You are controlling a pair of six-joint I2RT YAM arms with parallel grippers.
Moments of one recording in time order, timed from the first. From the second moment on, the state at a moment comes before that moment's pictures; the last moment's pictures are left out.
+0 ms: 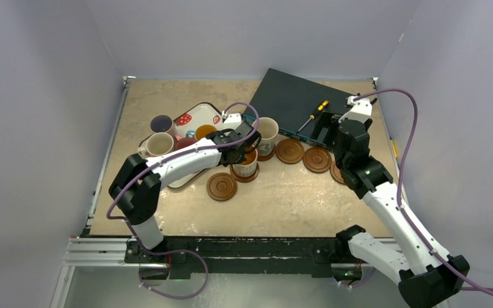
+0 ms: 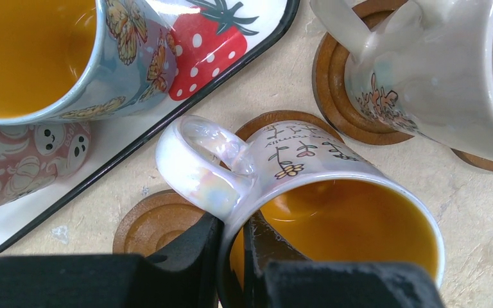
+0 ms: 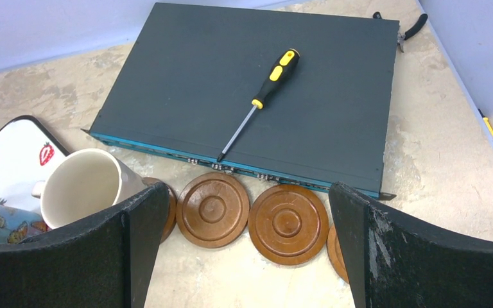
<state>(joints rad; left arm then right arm) -0.82 1.72 1.30 -0.67 -0.52 -0.82 0.40 0.92 0.91 -0.27 0.47 0.31</state>
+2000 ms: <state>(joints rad) -0.18 1.40 1.32 -0.62 -0.27 -0.50 0.40 0.91 0.90 -0.26 0.40 0.31</state>
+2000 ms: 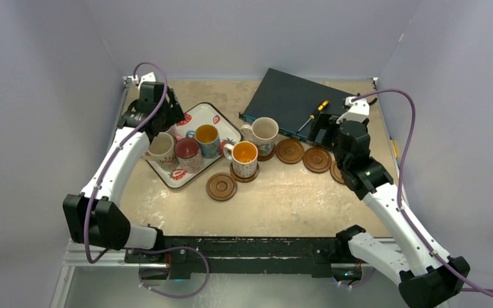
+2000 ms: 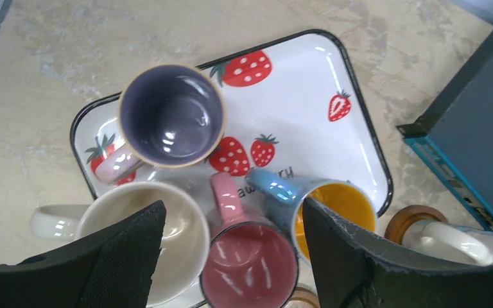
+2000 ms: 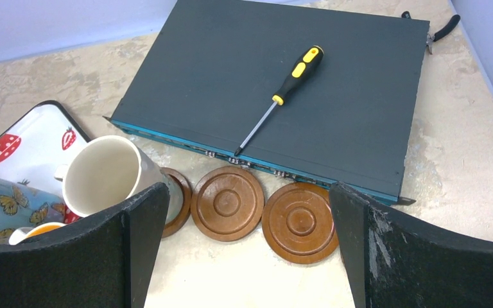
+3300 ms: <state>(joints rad) -0.06 1.40 1.10 -0.62 -0.17 -0.46 0.40 0.91 0.90 -0.26 0.40 0.31</state>
